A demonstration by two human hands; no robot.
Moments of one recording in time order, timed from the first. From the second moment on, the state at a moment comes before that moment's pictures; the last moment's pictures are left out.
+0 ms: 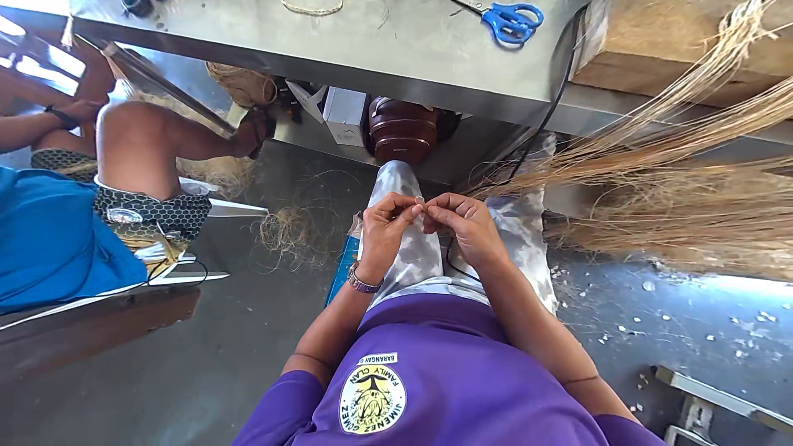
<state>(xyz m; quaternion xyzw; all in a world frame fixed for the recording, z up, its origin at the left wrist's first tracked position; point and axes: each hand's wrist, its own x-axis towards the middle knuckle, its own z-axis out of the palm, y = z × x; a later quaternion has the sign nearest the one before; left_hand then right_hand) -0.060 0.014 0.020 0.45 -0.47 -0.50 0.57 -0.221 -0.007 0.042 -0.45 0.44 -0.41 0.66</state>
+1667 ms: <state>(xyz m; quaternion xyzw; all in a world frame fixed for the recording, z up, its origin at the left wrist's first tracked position) -0.055 0.010 0.029 0.37 -0.28 -0.73 0.49 -0.277 -0.026 0.015 -0.73 0.45 -0.44 0.27</state>
